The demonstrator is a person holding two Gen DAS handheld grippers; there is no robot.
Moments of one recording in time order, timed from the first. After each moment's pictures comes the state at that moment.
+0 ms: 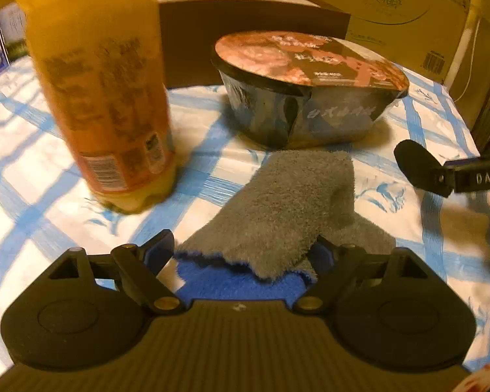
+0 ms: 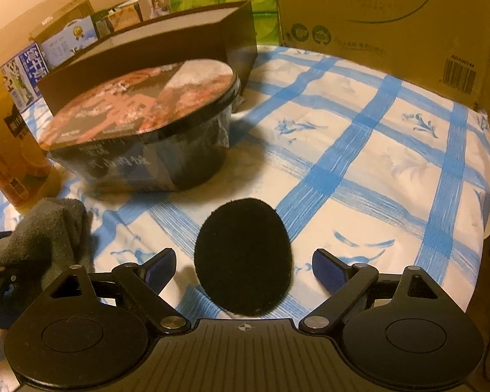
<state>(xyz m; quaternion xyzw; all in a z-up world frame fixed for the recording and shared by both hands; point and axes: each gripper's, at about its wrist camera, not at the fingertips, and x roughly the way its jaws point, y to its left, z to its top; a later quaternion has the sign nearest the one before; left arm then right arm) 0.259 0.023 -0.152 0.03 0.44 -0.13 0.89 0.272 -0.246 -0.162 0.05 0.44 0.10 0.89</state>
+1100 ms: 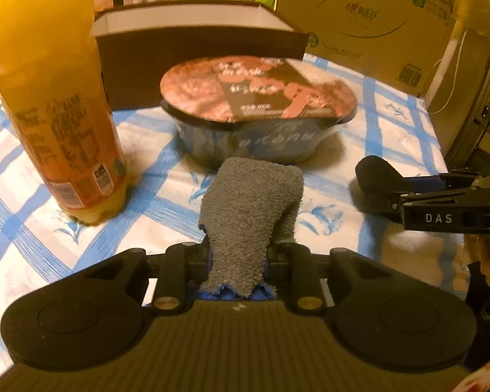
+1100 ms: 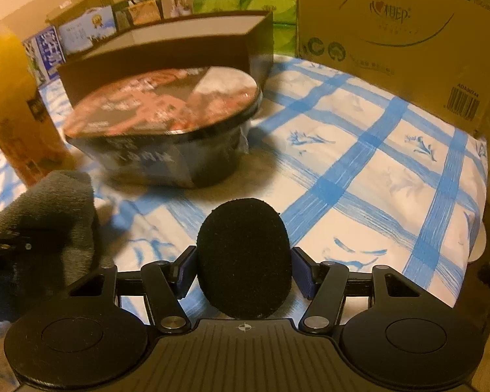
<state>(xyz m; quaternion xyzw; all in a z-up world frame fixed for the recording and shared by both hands) 0.241 -0.025 -0.111 0.02 0.43 -0.14 0.89 0.256 -0.237 -0.140 0.01 0.43 0.12 0.89</state>
